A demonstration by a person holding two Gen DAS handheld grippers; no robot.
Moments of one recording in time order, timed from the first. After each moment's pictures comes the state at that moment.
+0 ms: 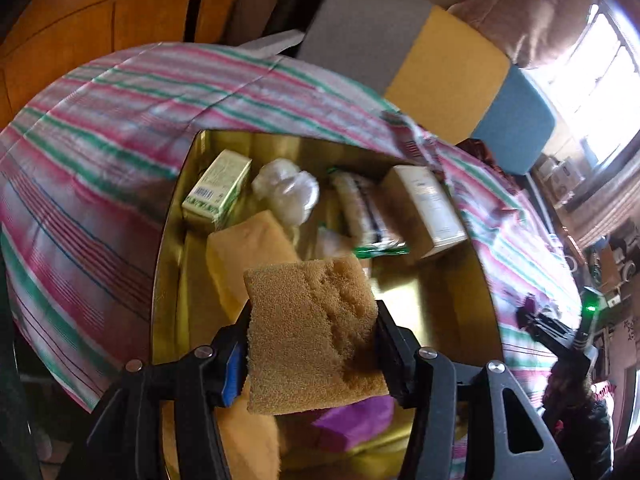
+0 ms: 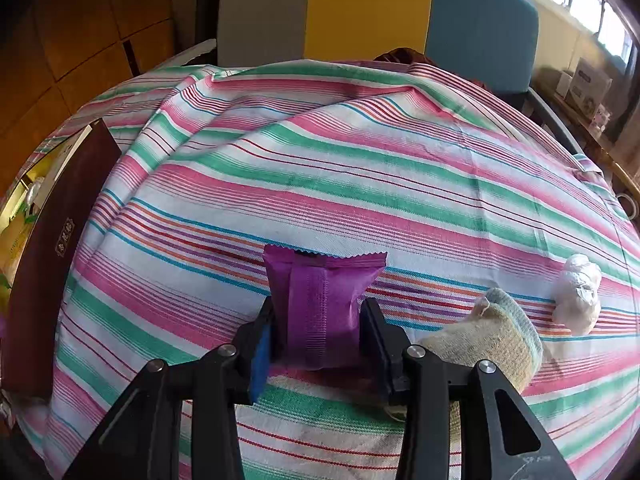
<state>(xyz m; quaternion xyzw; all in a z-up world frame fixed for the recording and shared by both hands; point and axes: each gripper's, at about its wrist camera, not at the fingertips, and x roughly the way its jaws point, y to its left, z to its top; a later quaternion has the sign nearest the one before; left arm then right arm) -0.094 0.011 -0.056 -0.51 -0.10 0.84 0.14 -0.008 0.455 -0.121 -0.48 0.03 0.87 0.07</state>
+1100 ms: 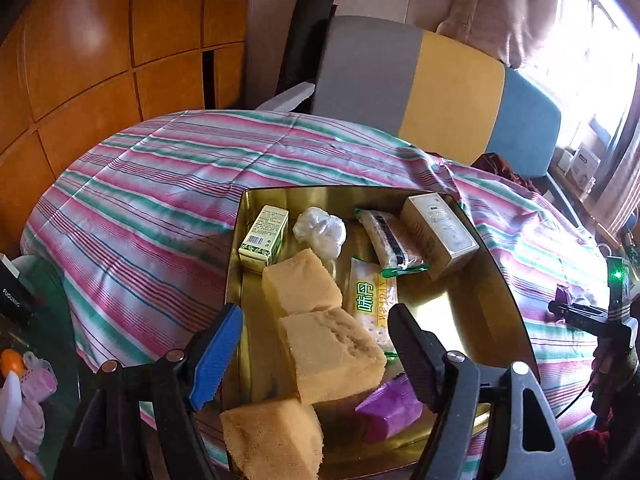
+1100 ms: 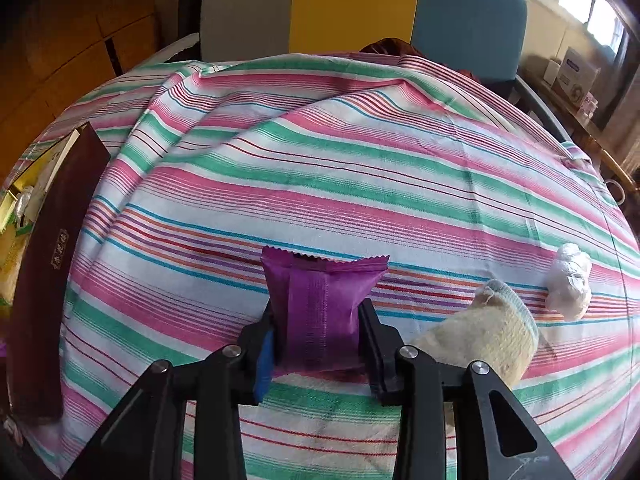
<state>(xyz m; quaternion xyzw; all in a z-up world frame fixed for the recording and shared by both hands) -0.057 0.003 -0.016 -0.42 -0.02 0.90 0.10 -0.016 0.442 -0.112 -0.50 0.05 0.86 0.10</state>
